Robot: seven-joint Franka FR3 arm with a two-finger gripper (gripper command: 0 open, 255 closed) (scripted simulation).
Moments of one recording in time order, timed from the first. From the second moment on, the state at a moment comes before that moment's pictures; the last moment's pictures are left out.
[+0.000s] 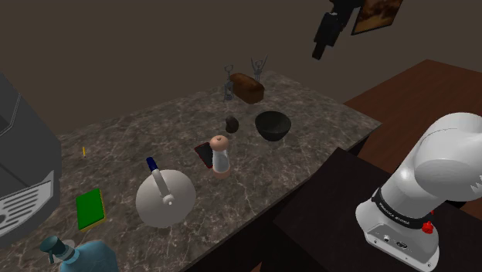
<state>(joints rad) -0.02 -0.81 0.05 -2.34 -0.05 1.72 -0.11</state>
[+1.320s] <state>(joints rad) -0.03 -0.28 0.09 -2.40 -0.13 2.33 -0.09</state>
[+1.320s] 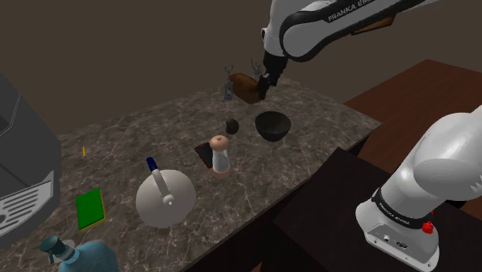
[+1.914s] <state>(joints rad) -0.04 0.07 0.10 -2.25 -0.24 2.52 -0.03</state>
